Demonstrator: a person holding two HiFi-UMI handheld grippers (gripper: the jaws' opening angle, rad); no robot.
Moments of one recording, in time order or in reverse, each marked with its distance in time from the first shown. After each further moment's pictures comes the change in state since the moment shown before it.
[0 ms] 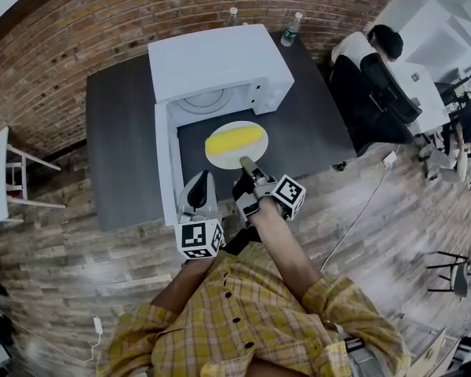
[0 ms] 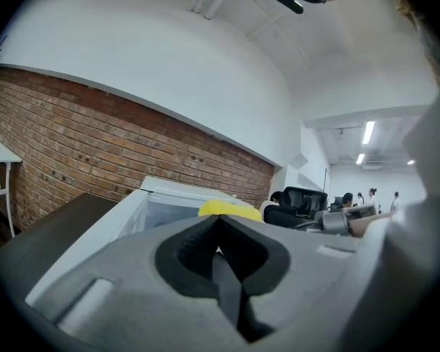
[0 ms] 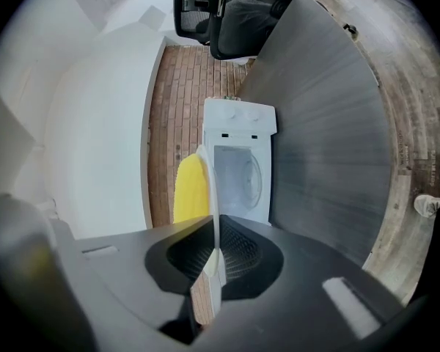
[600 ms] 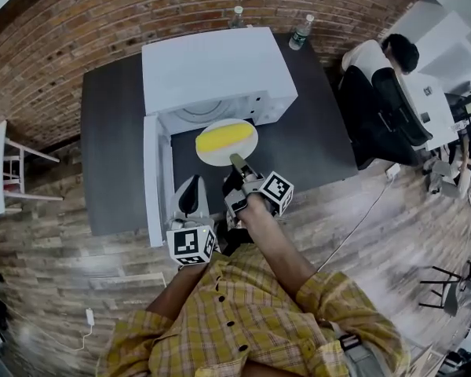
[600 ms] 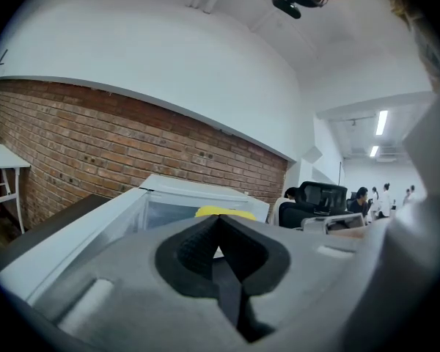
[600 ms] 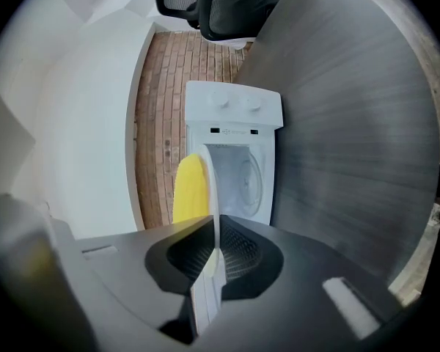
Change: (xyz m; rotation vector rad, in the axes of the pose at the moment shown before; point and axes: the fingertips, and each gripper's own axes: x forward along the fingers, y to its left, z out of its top) left arm 0.053 0.011 -0.005 0.015 0.021 0.098; right arm 0.073 -0.026 0.039 0.012 0.076 -0.019
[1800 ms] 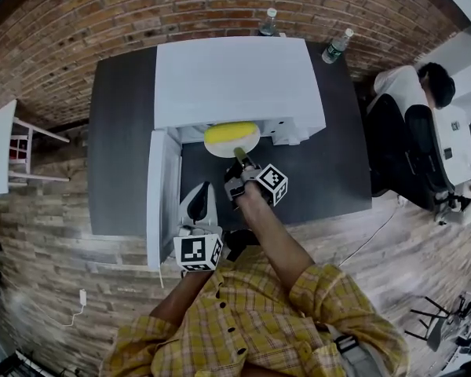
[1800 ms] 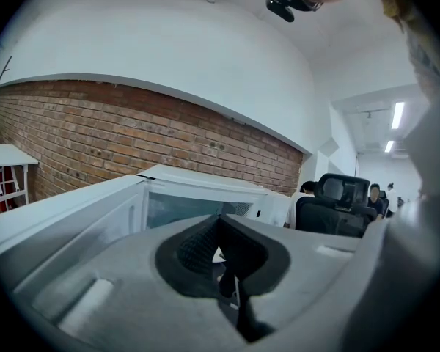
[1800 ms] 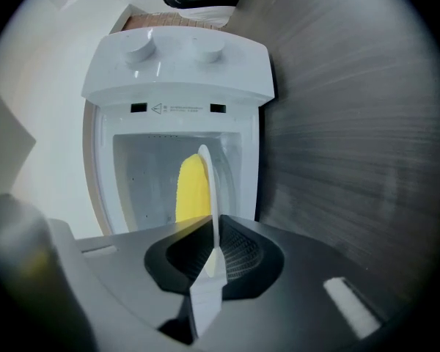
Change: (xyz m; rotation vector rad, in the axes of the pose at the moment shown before) left arm 0.066 0.019 -0.018 -0.020 0.045 0.092; right arm 0.125 -0.086 0.046 0.027 0.042 -0.098
